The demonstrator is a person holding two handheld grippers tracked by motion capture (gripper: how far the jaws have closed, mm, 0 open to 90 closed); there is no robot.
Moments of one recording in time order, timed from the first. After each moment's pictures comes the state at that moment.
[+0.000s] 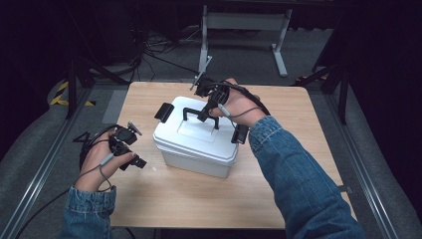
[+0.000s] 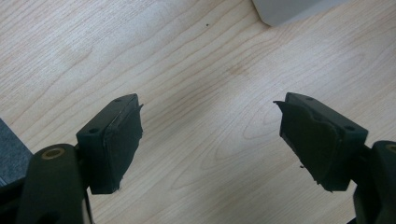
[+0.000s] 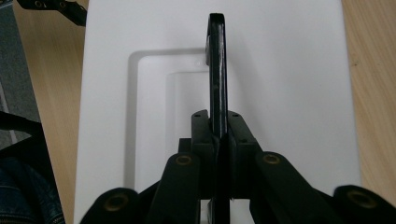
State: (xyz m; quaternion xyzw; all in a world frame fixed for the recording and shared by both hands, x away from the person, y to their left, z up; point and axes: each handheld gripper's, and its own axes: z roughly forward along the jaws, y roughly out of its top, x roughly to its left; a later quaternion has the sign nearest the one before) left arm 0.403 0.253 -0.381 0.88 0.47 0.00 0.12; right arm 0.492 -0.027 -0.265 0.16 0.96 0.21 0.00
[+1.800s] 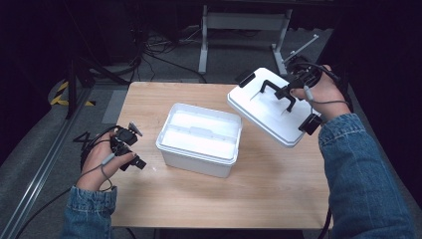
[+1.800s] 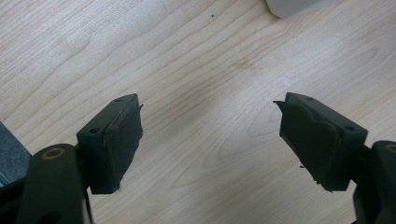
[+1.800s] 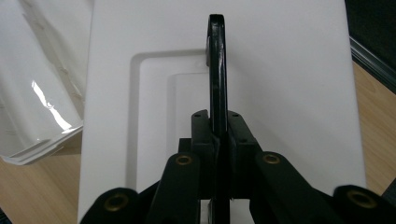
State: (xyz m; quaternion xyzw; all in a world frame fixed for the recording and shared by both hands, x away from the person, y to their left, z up) left arm 0.407 0.253 -0.388 0.88 0.47 -0.01 0.10; right arm 0.507 -0.237 -0.224 0.37 0.89 0.23 0.09
